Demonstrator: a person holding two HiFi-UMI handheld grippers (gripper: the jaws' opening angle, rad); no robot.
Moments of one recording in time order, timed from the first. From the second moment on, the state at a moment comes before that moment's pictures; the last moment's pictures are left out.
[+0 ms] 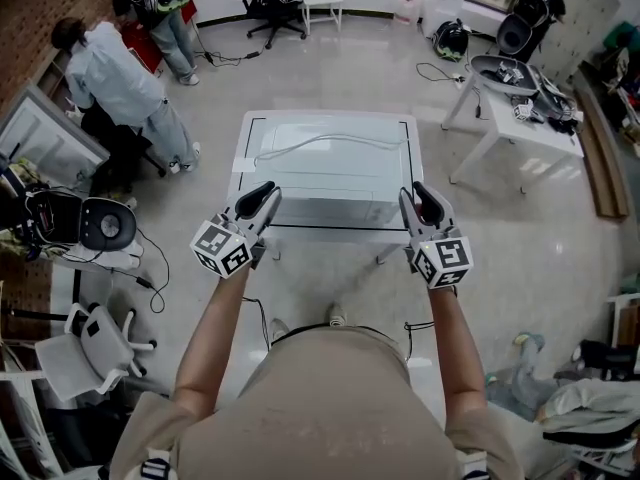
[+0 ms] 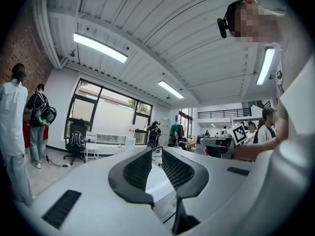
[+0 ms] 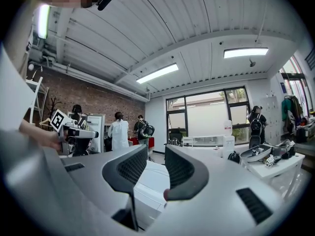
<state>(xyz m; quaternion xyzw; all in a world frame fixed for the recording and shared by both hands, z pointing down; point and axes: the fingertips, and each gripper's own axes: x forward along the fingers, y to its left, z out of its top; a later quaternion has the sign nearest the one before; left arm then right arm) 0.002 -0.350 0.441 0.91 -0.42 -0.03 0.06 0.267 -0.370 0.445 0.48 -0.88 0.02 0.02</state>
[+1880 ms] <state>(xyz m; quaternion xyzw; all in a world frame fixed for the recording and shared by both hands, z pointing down) 0.009 -0.344 0.475 0.92 -0.39 0.00 0.09 0.281 -0.344 0.485 0.51 -0.86 0.00 0.08</state>
